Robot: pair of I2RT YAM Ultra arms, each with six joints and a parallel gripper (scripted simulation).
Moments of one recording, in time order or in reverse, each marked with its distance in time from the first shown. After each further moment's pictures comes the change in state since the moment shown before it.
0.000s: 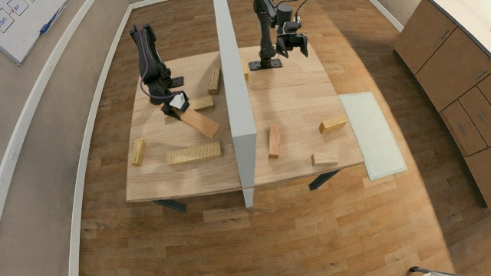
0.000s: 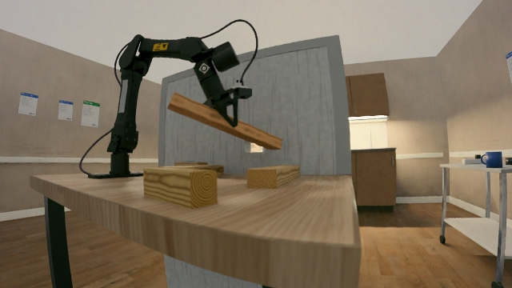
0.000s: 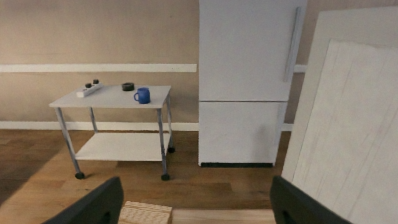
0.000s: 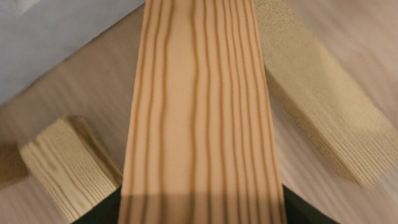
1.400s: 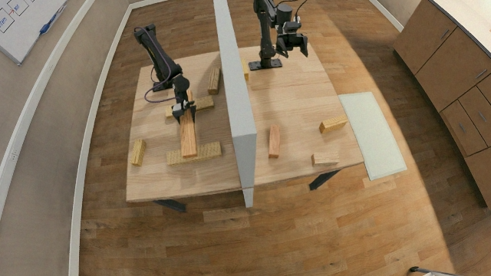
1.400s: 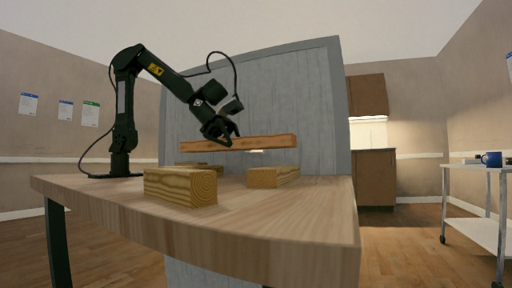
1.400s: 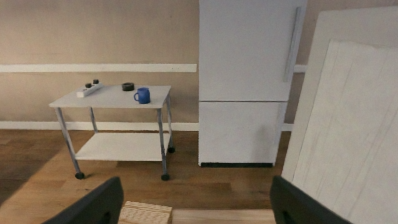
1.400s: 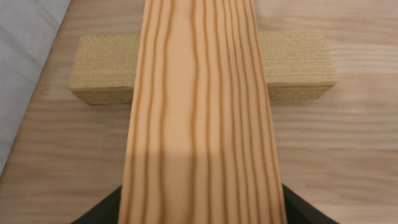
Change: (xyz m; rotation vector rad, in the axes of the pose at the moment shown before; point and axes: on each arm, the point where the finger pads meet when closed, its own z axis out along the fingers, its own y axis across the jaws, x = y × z) left arm 0.000 0.000 0.000 0.000 0.000 0.000; right arm 0.016 -0.012 0.055 0.563 -0.324 0.716
